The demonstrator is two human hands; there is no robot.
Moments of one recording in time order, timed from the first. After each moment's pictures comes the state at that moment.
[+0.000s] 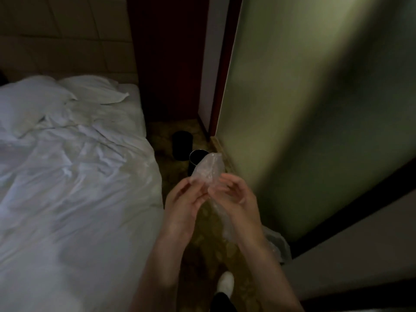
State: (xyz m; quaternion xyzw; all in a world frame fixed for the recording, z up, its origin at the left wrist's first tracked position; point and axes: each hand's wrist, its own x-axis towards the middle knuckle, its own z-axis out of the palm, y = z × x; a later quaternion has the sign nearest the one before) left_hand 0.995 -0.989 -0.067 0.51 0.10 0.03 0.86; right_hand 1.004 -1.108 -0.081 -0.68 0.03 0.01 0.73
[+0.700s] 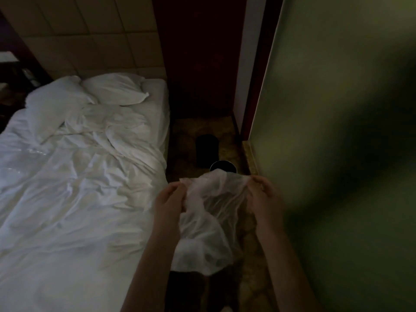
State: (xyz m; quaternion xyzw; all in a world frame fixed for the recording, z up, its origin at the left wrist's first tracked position) left_hand 1.348 -1.045 -0.134 0.63 0.32 0.14 0.70; right_hand 1.405 -1.218 -0.138 -0.71 0.10 0.06 0.69
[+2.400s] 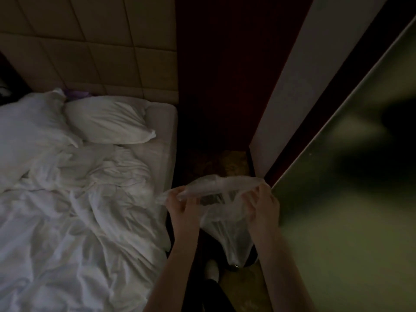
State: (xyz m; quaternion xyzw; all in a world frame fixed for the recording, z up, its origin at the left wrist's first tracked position) left_hand 1.821 -0.767 -0.189 0.57 0.34 0.24 0.71; right_hand 1.888 -0.902 -0.164 -0.55 0.22 0.07 0.80
